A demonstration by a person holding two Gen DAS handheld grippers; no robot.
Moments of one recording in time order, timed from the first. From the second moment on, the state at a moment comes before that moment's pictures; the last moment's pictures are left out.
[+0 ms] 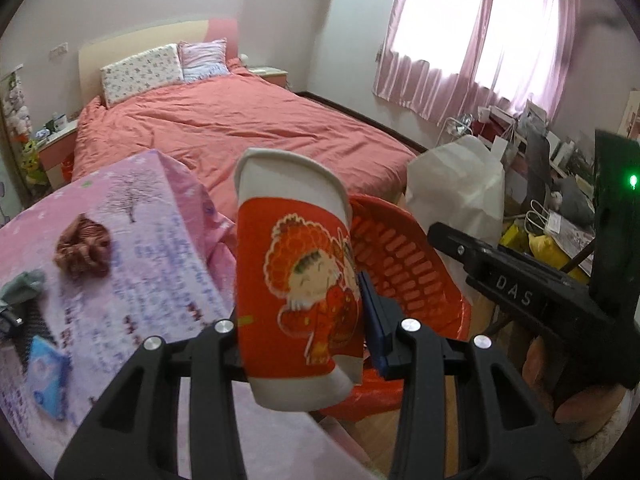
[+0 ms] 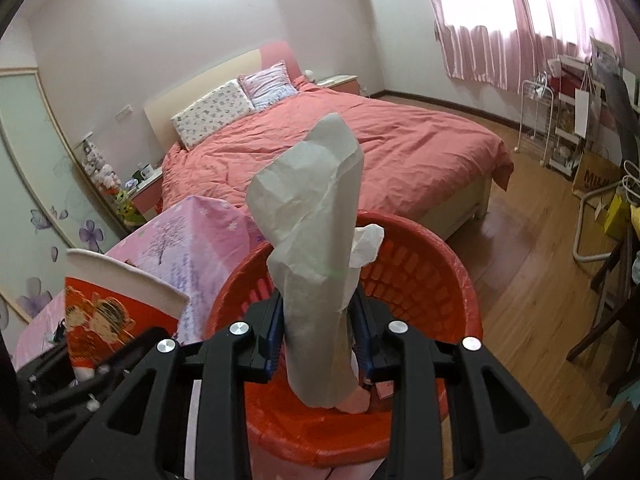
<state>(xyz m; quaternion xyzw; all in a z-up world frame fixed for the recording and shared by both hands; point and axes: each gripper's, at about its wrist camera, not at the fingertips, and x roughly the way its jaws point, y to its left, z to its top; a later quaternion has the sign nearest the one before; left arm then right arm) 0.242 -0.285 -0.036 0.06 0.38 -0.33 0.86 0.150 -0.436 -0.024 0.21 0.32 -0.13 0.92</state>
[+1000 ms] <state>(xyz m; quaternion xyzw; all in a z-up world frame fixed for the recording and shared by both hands) 0.268 -0.050 -0.053 0.04 0.38 -0.11 0.92 0.160 -0.337 -0.037 0.14 0.35 -0.08 0.92</state>
